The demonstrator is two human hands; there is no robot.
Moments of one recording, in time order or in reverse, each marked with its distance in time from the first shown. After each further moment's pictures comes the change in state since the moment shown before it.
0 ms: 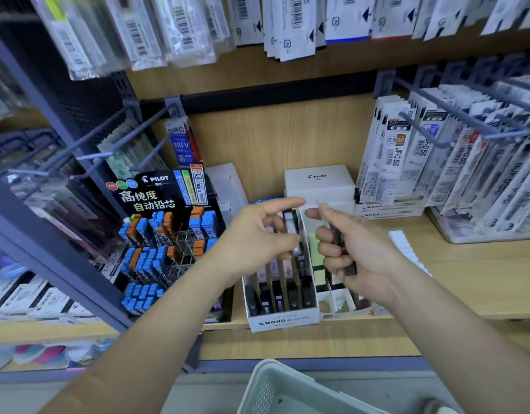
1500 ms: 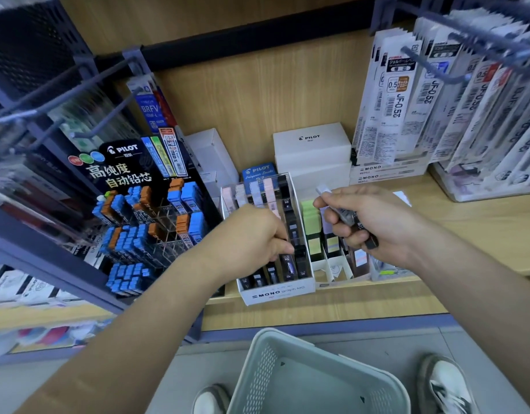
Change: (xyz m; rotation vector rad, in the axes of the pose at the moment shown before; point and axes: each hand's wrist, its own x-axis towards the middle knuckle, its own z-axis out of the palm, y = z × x) left_hand 0.008 -0.033 0.014 0.849 -0.273 0.127; right_hand 0.012 0.003 -0.043 -0.333 0.005 0.043
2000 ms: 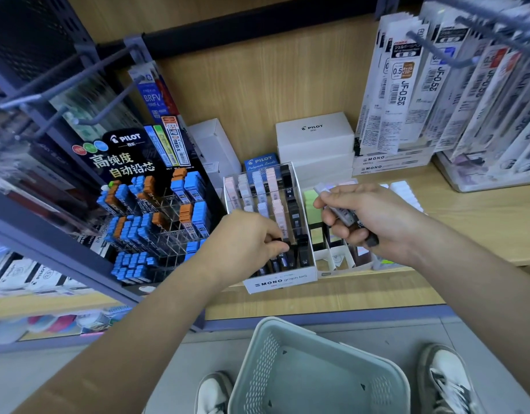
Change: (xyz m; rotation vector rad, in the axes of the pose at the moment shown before) left_hand -0.018 -0.012 0.022 -0.030 0.158 -0.048; right_hand -0.005 0.008 0.003 -0.061 -0.039 0.013
